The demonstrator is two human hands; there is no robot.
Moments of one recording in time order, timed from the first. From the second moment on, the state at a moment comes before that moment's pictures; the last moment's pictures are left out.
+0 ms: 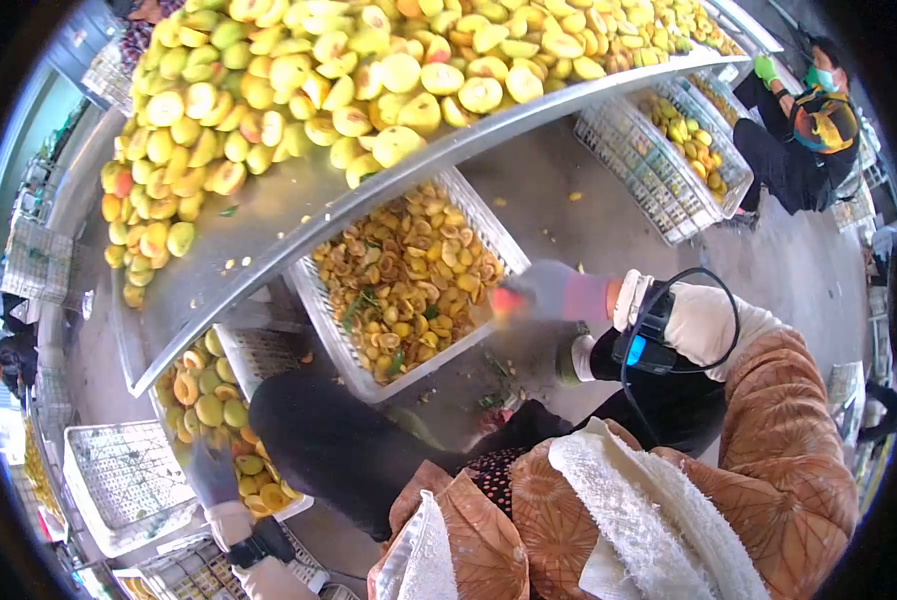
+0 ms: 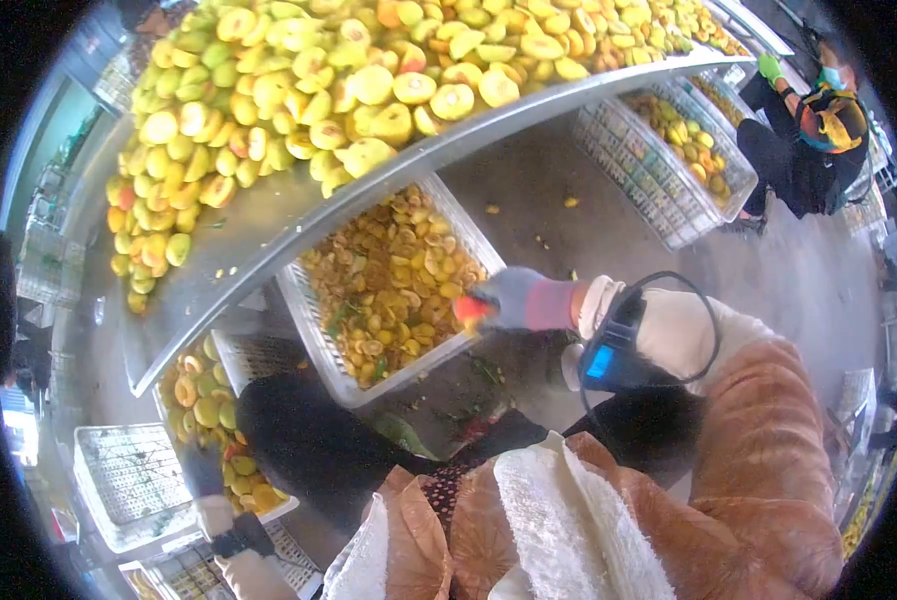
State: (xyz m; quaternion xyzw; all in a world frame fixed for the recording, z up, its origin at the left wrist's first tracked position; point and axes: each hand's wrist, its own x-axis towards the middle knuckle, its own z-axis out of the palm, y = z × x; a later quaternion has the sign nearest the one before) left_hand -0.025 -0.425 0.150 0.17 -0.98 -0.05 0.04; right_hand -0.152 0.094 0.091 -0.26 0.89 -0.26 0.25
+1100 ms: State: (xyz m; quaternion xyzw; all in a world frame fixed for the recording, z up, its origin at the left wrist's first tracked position) left_hand -0.202 -0.218 0.170 0.00 -0.52 -0.85 -0.08; right_hand -0.168 -0.003 0.164 -0.16 0.85 -0.51 0.01
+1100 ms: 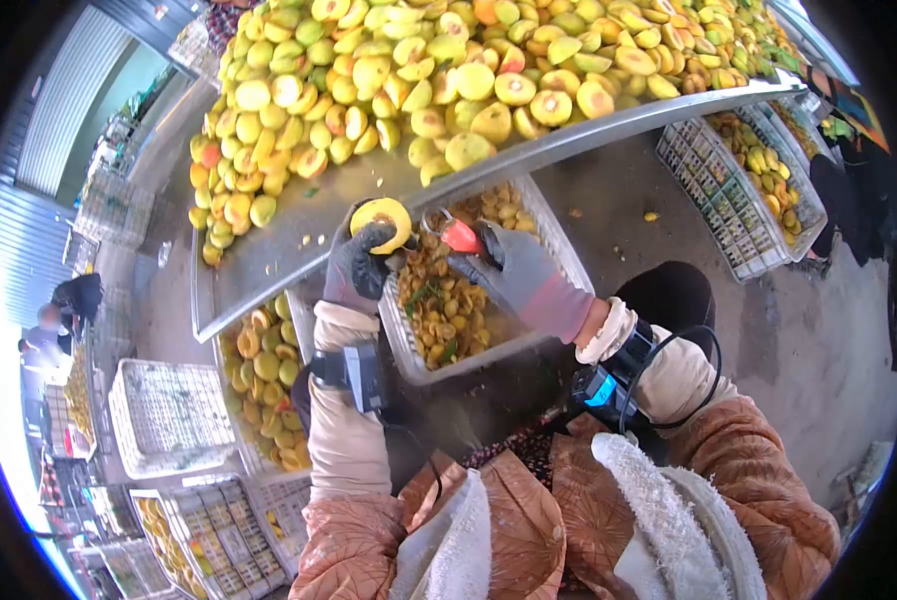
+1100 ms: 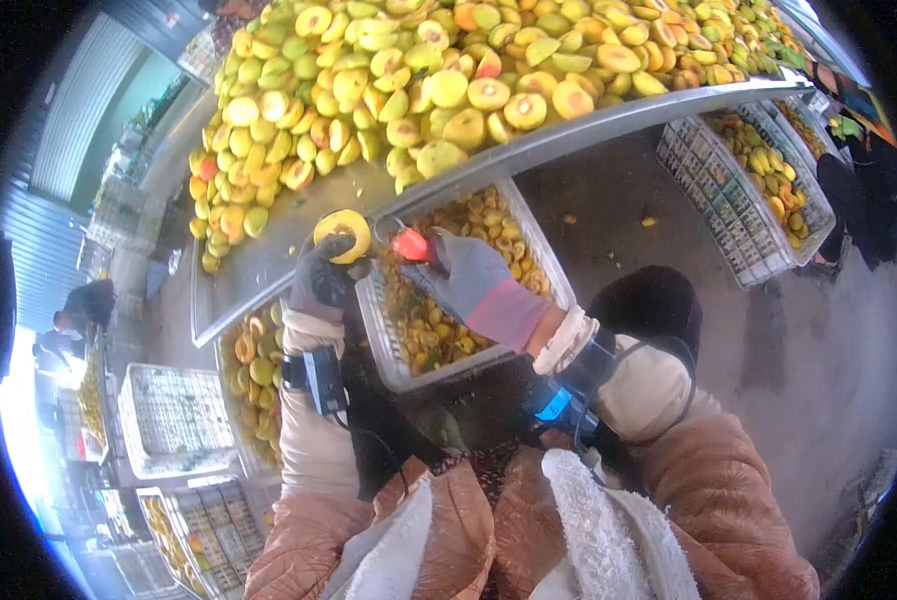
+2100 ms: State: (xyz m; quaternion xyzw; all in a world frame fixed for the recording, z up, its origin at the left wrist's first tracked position) left_hand -0.111 -0.173 0.169 -0.05 -0.87 -0.39 0.28; right_hand -0.109 -0.029 0.139 -0.20 0.78 -0.58 0.10
